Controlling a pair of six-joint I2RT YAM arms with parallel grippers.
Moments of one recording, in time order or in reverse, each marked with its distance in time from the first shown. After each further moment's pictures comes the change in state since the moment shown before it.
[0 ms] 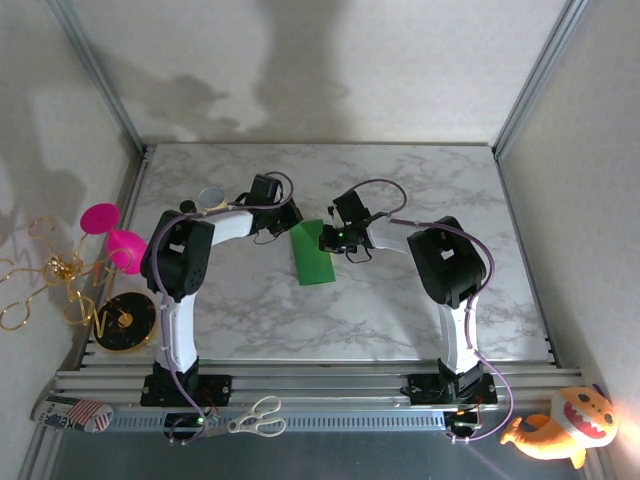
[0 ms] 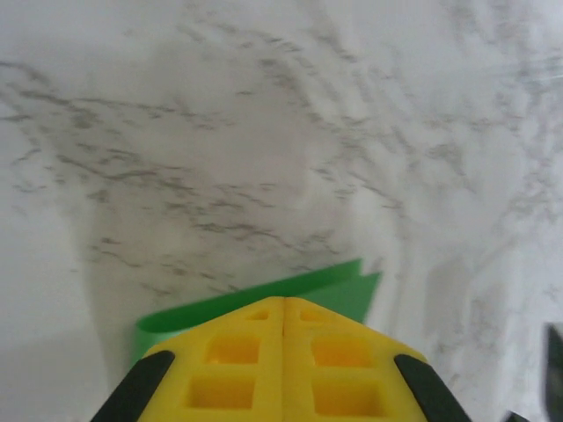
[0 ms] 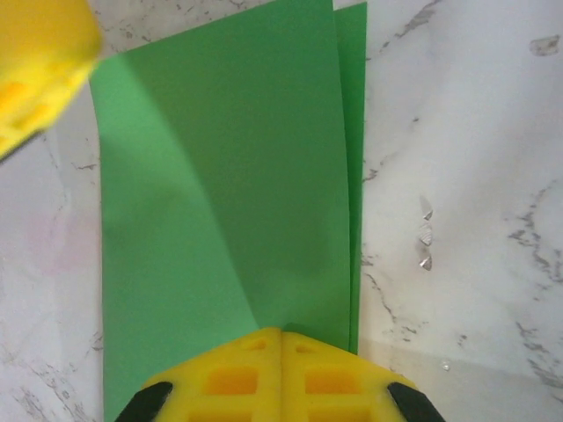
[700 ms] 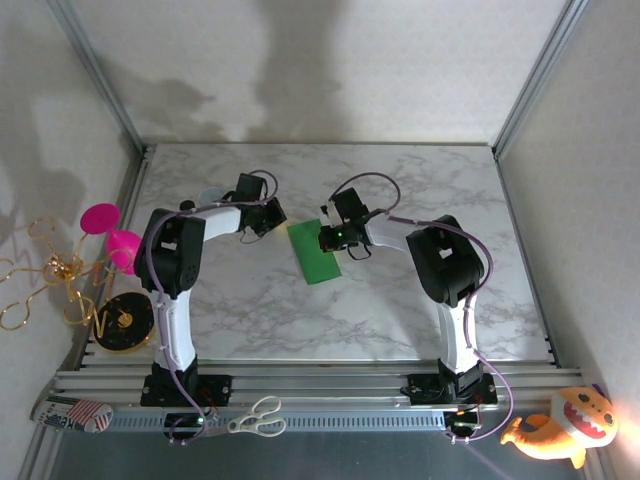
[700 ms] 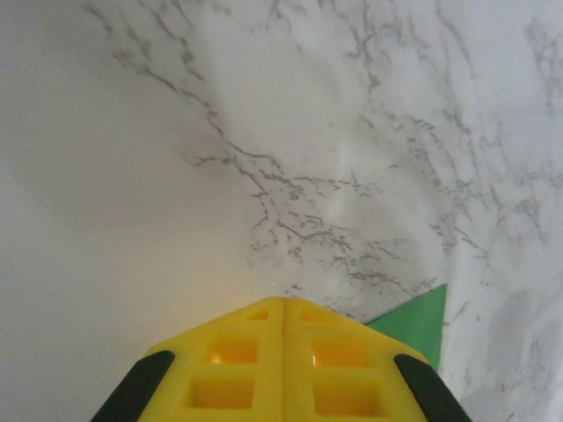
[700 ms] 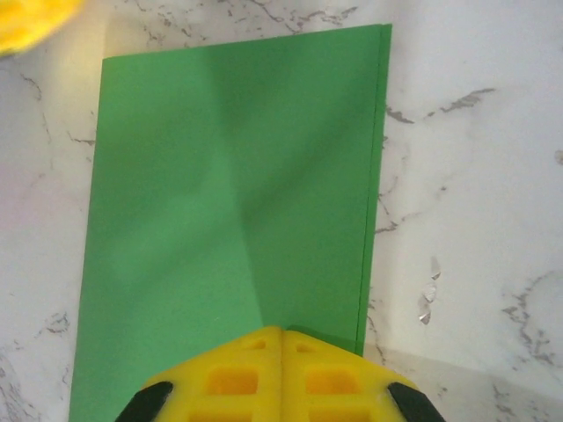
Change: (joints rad) left arm 0.083 -0.027 -0.010 -0.060 -0.024 0.048; right arm 0.000 0.008 0.058 -0.051 0.031 -0.260
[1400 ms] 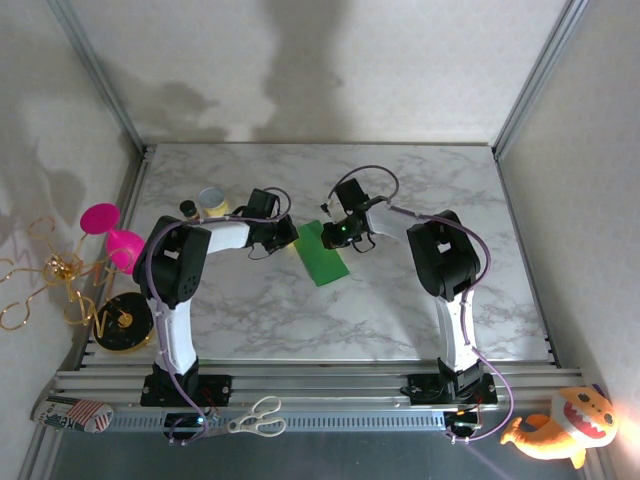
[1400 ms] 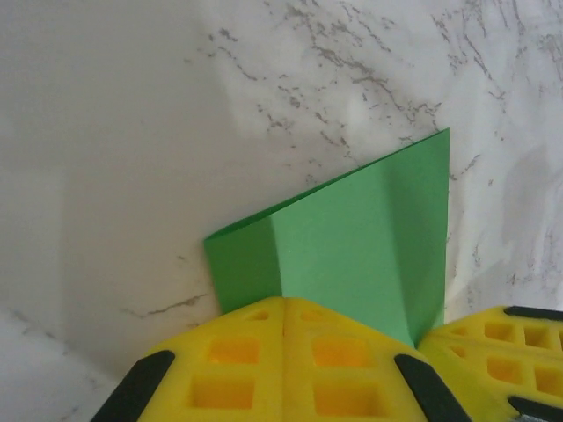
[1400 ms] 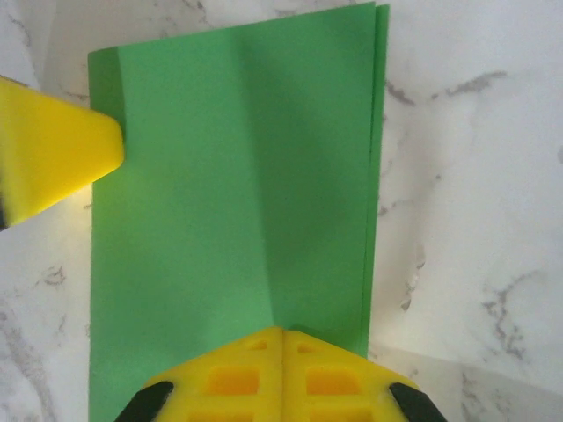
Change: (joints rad) left arm -0.097 -0.056 -0.143 0.049 0.045 -0.032; right arm -0.039 0.044 0.149 -0.211 -0.119 -0.107
